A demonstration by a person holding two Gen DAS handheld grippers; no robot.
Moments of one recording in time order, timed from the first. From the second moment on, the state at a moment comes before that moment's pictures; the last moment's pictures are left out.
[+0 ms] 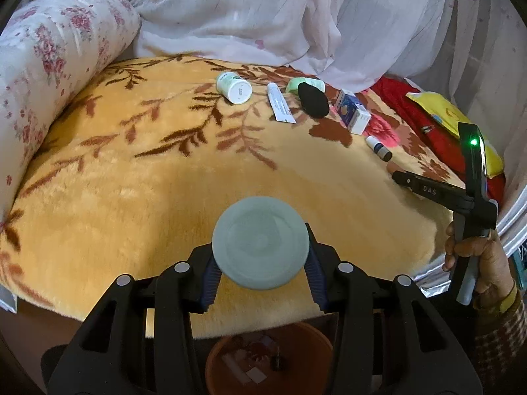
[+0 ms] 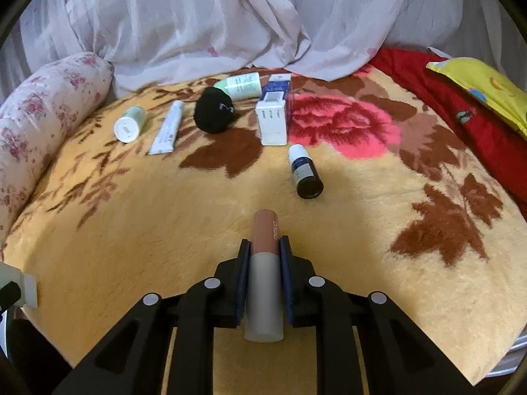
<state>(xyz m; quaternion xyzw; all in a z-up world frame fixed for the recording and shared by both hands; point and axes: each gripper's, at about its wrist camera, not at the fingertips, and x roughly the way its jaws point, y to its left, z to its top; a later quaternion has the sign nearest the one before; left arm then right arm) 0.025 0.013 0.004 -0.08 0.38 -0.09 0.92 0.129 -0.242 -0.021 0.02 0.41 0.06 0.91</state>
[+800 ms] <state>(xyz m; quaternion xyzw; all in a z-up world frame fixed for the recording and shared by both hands) -0.029 0.011 0.031 -0.06 0.37 -0.12 0.92 0.028 -0.187 0.037 -0.02 0.35 0.17 0.92</state>
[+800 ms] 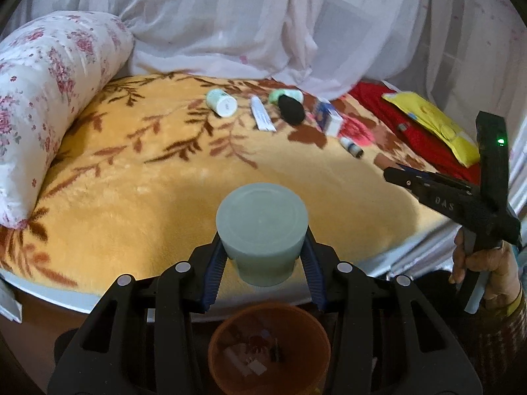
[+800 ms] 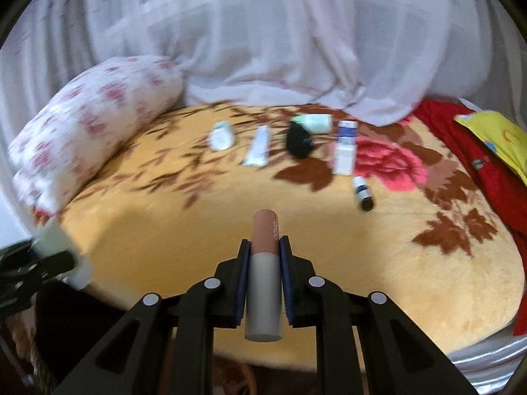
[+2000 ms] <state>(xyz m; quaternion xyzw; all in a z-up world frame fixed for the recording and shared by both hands) -0.064 0.005 -0.011 -0.05 0.44 -0.11 0.89 -0.033 -0.164 -0.015 -0.02 0.43 0.24 0.87</state>
